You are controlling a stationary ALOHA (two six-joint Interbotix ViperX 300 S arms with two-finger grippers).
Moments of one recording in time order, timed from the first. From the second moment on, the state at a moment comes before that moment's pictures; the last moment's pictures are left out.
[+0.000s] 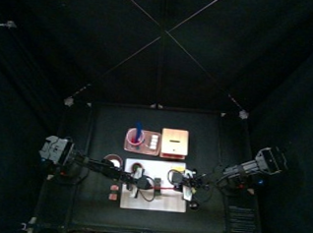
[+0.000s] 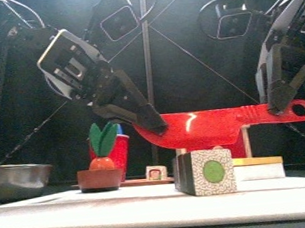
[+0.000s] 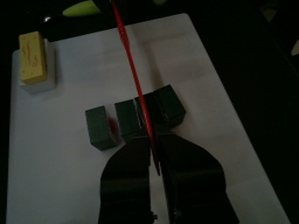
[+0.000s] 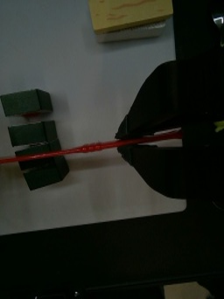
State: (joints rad) left arm -0.24 0.14 0.69 -0.03 -0.17 0.08; right arm 0.25 -0.25 0.86 -0.19 0.33 0.57
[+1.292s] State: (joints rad) left arm -0.23 0.15 0.69 -0.06 -0.17 0.08; right arm 0.21 -0.22 0.85 -0.24 0.34 0.57
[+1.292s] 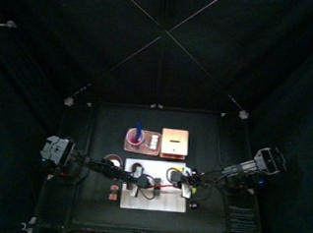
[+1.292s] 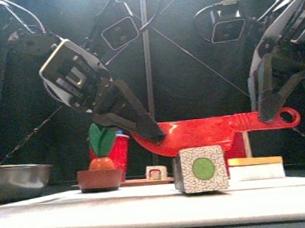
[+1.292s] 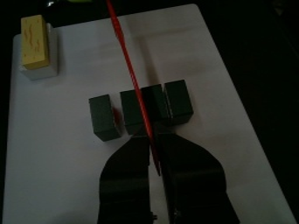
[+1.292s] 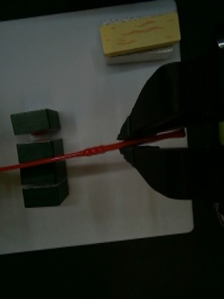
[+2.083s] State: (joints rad) left arm -0.23 0.19 0.68 -0.05 -0.12 0.08; right arm 0.22 -0.17 0.85 -0.19 0.34 0.57
